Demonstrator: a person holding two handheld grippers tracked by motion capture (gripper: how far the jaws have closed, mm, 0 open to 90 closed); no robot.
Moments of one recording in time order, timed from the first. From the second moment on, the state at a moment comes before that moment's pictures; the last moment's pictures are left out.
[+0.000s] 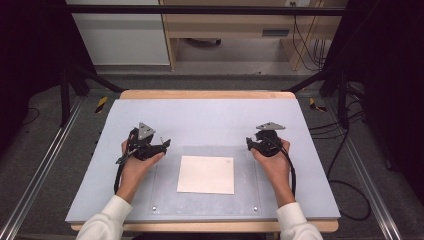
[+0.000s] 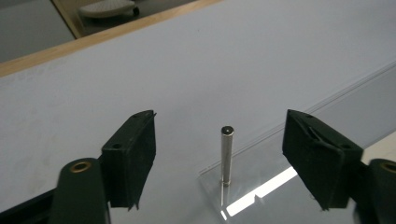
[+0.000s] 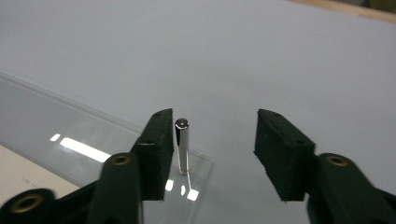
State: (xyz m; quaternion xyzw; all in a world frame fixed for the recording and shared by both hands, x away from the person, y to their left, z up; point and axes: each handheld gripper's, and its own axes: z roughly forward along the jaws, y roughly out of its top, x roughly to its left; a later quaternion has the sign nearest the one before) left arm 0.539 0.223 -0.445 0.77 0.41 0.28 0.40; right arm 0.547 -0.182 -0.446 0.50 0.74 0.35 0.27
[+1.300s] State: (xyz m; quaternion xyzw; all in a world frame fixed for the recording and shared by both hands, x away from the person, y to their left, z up) left arm 0.539 0.218 -0.462 0.74 0.45 0.28 0.42; right arm 0.543 -0.171 -0.456 0.44 0.77 0.37 0.28
